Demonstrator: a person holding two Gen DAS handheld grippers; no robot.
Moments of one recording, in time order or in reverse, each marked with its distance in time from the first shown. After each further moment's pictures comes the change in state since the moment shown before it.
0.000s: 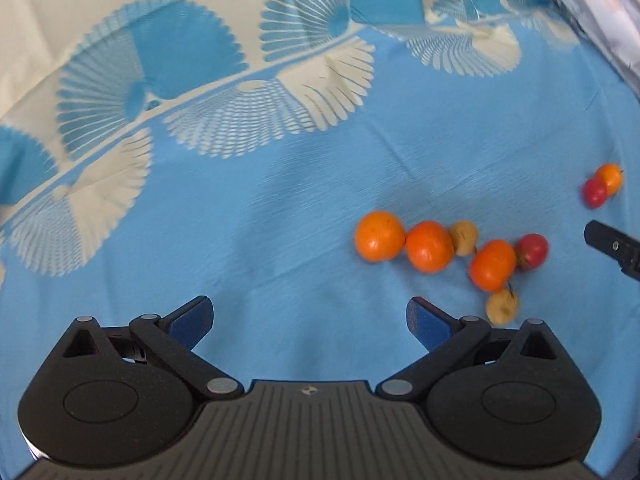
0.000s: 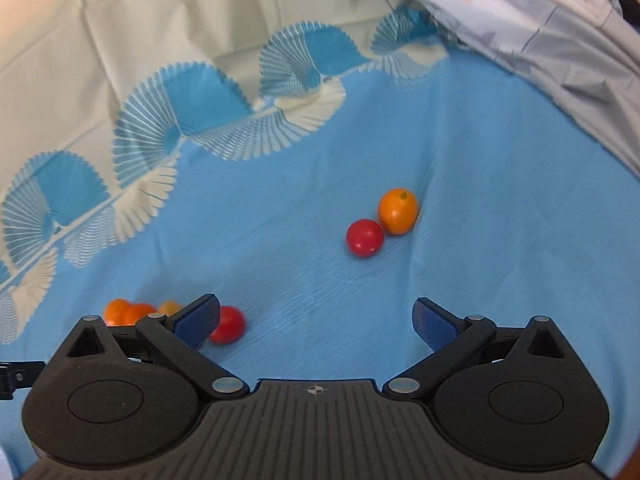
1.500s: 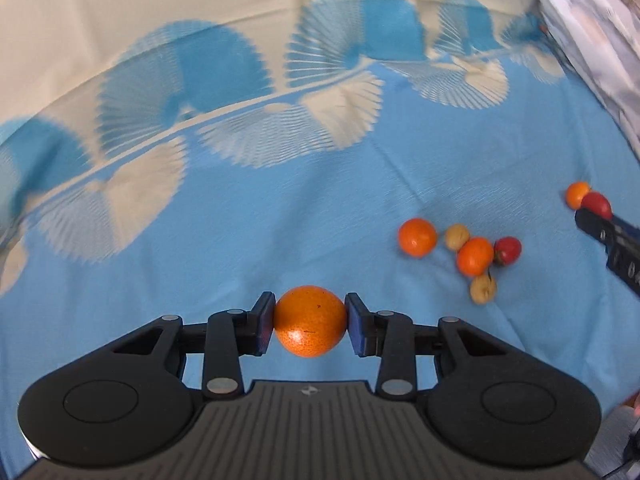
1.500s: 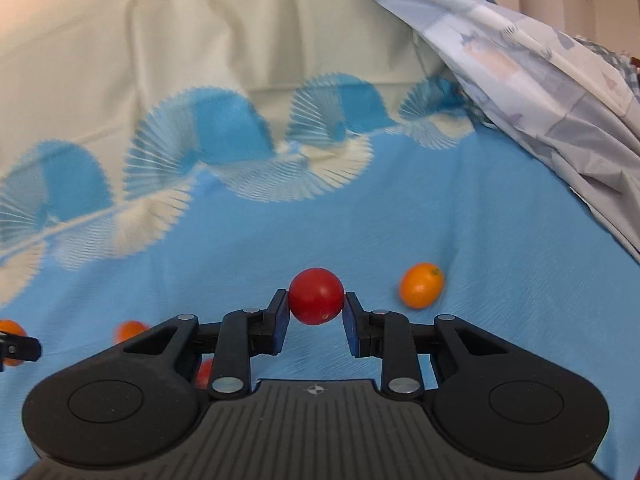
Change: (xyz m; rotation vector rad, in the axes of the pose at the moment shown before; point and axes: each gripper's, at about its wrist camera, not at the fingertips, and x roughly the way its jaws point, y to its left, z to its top) left arm -0.090 0.046 -0.047 -0.102 -0.071 -0.015; right arm -0.057 0.044 -0.008 -0.198 -0.186 0.045
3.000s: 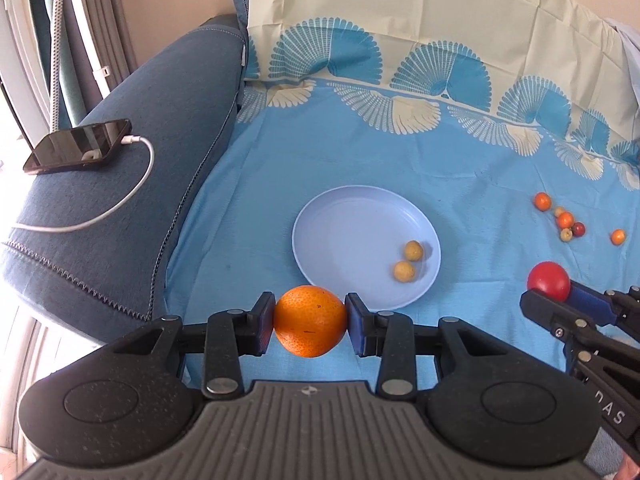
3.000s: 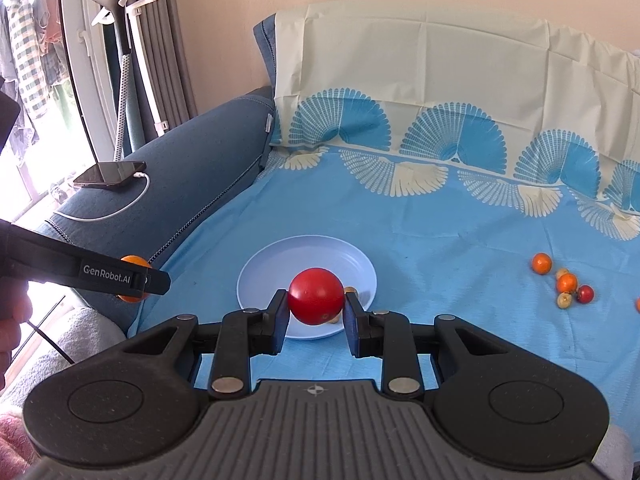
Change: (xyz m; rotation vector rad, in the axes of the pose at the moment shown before) left arm -0.241 0.177 -0.263 -0.468 -0.044 0.202; right arm -0.289 0.237 -0.083 -0.481 0.171 0.593
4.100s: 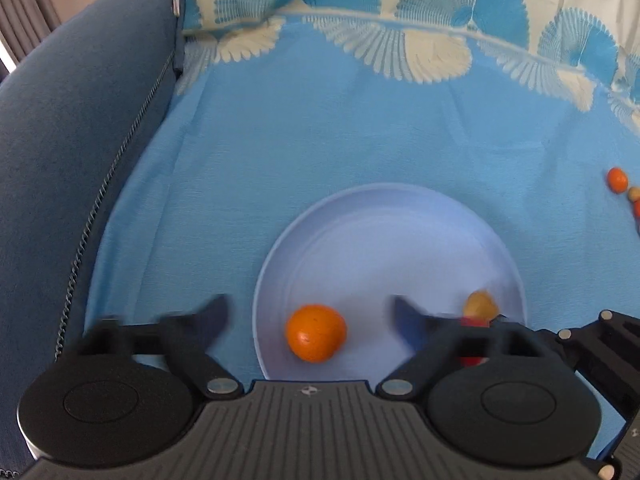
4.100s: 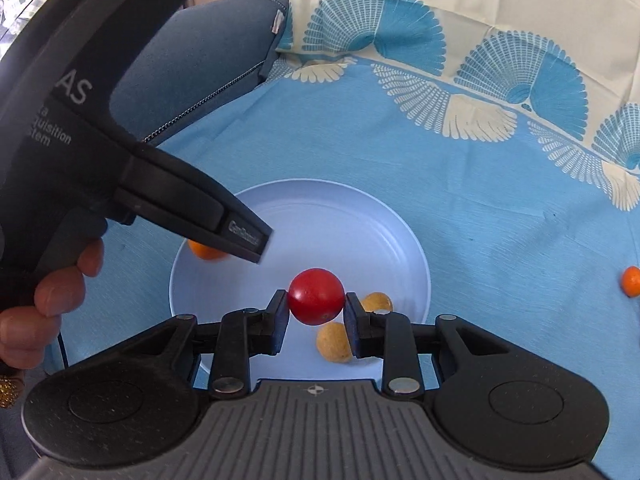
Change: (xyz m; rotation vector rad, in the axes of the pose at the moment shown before) left arm 0.198 -0.021 0.069 0.103 0.119 0.003; right arm 0.206 0.009 0.007 -0.115 0.213 0.028
